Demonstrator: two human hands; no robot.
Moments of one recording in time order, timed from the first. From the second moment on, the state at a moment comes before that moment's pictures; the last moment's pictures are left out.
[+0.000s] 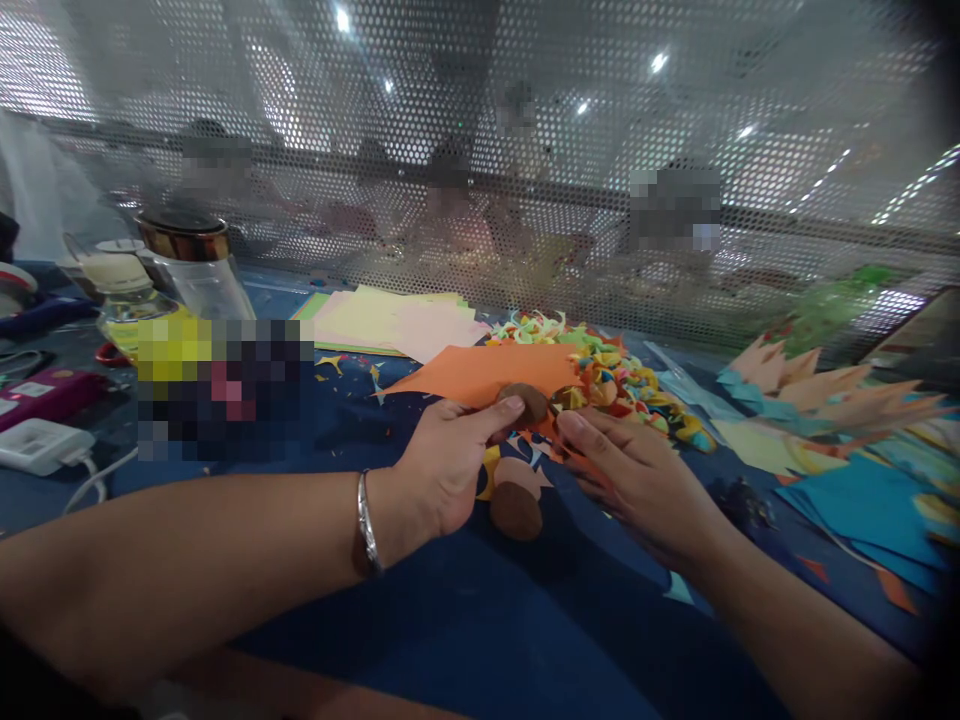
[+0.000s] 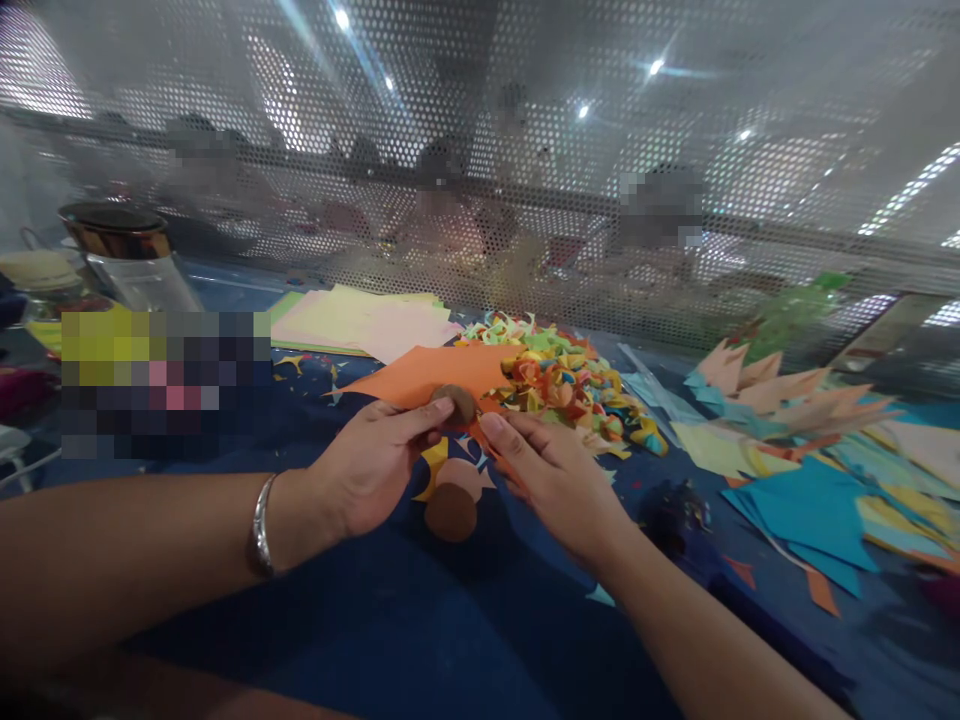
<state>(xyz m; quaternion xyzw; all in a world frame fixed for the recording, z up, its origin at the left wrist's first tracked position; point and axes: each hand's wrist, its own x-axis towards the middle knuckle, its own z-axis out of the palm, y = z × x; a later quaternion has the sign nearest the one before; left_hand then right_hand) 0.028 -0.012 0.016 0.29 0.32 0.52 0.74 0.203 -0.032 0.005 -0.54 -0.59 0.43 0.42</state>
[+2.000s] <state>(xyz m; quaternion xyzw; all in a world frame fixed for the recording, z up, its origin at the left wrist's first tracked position) 0.023 0.016 -0.002 0.51 0.35 0.54 0.57 0.198 -0.040 0.013 -0.54 -0.51 0.52 0.42</state>
